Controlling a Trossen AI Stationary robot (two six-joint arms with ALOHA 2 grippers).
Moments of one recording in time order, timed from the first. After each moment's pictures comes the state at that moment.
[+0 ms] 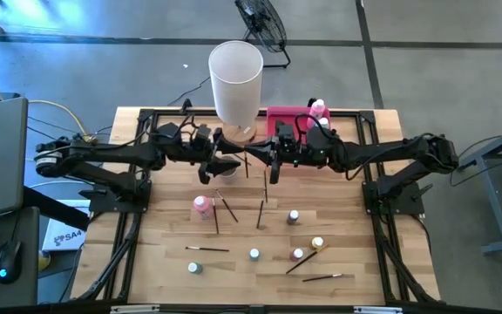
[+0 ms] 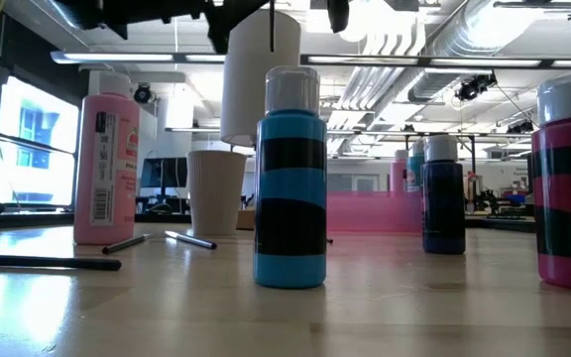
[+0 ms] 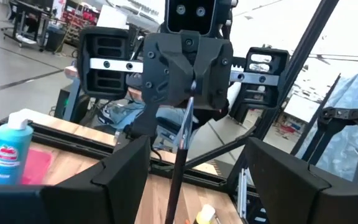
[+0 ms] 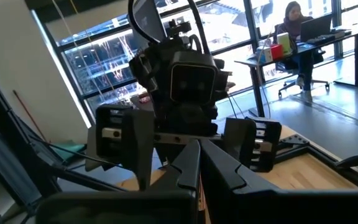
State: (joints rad) left arm 0.20 1.17 0.74 0.63 0.31 -0.41; right arm -0.04 1.45 1.10 0.41 0.07 0.32
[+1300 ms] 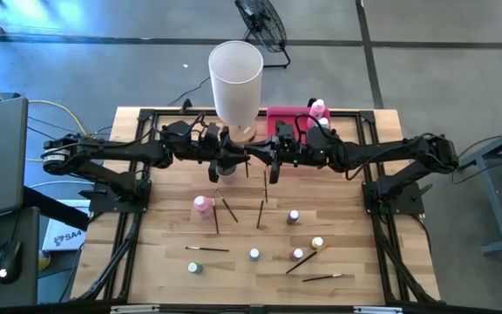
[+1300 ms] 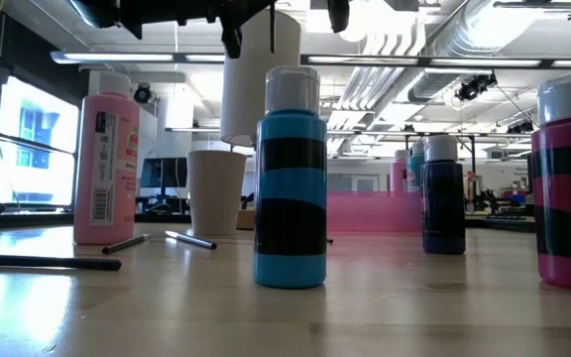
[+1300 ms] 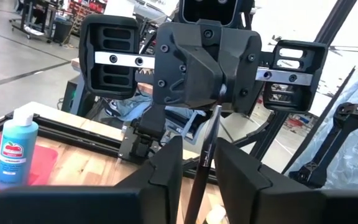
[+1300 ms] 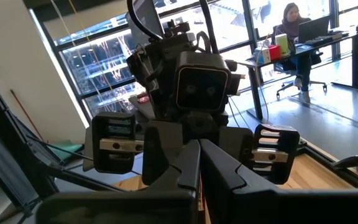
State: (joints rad) left arm 0.20 1.25 0.81 0.60 0.29 -0.40; right arm -0.04 1.45 1.10 0.41 0.08 0.31
